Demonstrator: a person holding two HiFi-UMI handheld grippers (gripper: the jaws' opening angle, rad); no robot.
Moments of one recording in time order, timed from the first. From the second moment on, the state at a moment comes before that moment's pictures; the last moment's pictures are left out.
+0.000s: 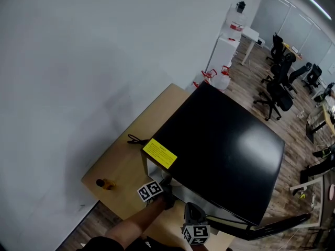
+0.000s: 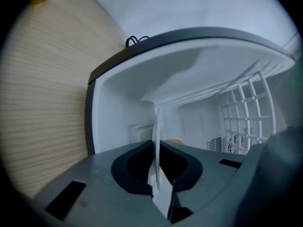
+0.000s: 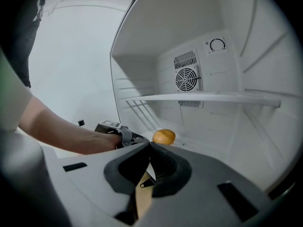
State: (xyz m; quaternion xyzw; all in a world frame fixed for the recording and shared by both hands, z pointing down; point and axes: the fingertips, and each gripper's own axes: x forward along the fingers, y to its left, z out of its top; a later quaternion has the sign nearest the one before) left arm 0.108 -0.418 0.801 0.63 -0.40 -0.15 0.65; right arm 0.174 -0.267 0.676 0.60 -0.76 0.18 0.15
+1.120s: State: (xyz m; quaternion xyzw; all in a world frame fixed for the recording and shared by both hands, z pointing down) left arm 0.132 -0.428 0.800 0.75 -0.46 0.14 0.45; right arm 0.175 -0.264 0.659 0.58 -0.79 0.17 0.12
